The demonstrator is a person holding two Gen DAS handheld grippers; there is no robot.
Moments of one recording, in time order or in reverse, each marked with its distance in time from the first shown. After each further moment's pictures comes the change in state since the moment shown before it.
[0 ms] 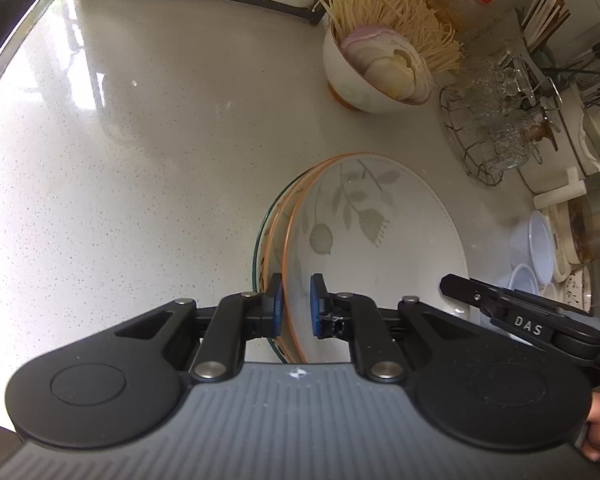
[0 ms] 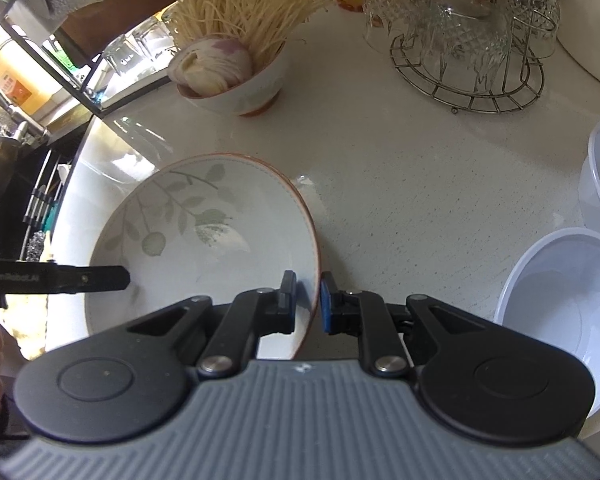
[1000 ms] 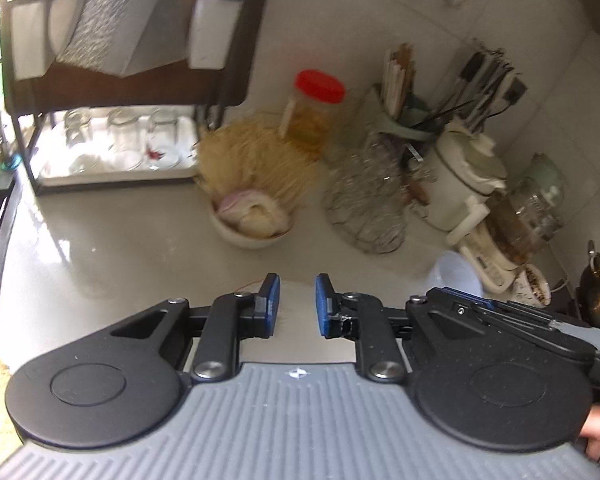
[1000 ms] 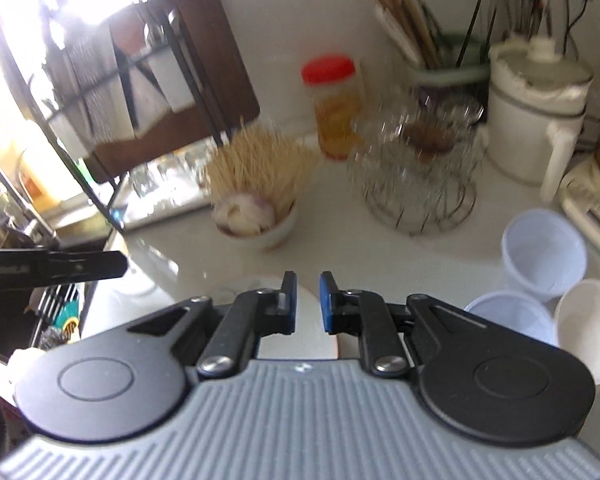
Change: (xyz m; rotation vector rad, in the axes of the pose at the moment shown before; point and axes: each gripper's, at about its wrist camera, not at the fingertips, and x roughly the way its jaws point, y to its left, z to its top) left arm -0.121 -0.085 -0.002 0.331 -0.331 -0.090; right arm -0.127 0.040 -0.015 0.038 -0.427 -0.094
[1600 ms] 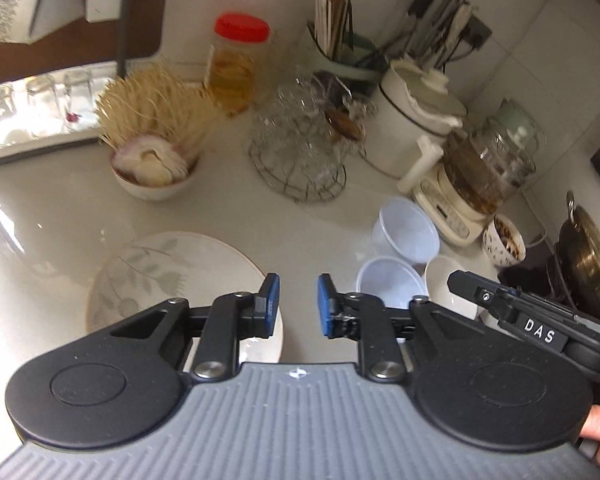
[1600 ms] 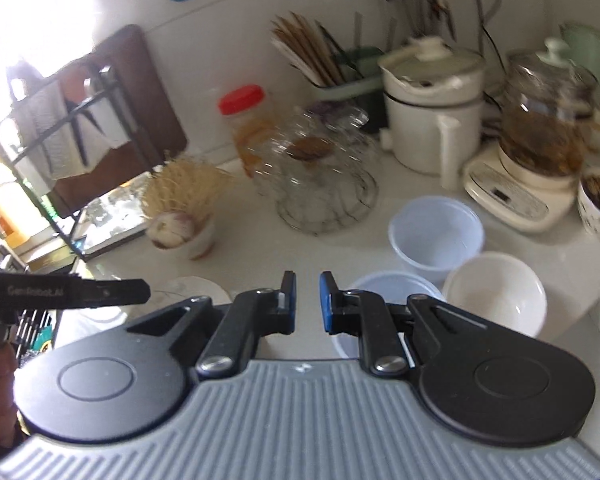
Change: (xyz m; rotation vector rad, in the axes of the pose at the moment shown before) left arm 0.050 -0.085 -0.034 0.061 0.131 -0.064; right arm -0.051 -0.084 -0.029 0.134 -0.033 -0.114
